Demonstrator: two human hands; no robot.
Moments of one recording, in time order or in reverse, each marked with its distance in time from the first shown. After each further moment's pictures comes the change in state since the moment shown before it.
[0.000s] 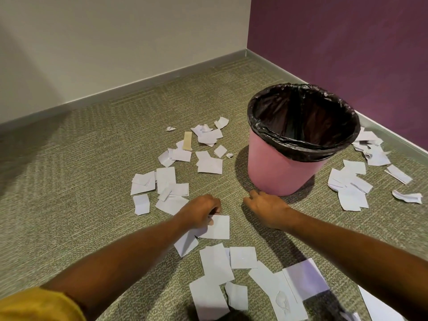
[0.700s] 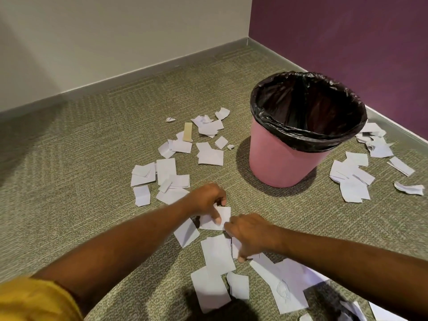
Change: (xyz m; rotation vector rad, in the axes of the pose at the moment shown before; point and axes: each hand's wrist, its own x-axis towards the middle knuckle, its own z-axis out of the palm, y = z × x) left_hand 0.013 0.009 -0.015 -0.144 -0.144 0.008; right_hand -0.030 -0.082 -0.004 0.126 -0.196 -0.265
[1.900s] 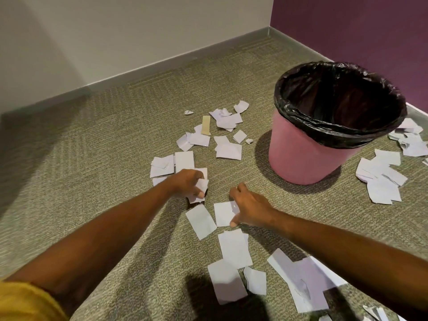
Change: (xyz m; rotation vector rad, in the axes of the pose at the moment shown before) left_hand -0.054 -0.066 -0.052 -0.091 0.034 -0.393; right_hand 0.064 -0.001 -0.015 0.349 0.271 0.250
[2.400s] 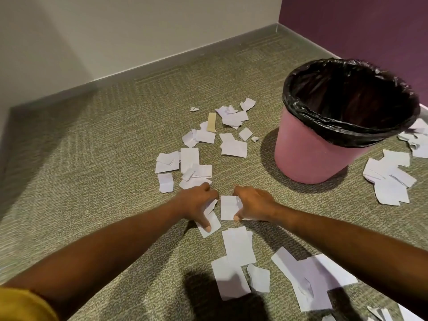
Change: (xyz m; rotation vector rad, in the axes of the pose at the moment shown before) left_hand -0.031 -0.003 0.050 0.385 -0.082 0.208; right_hand 0.006 -0.006 -0.008 0.027 -0.045 0.042
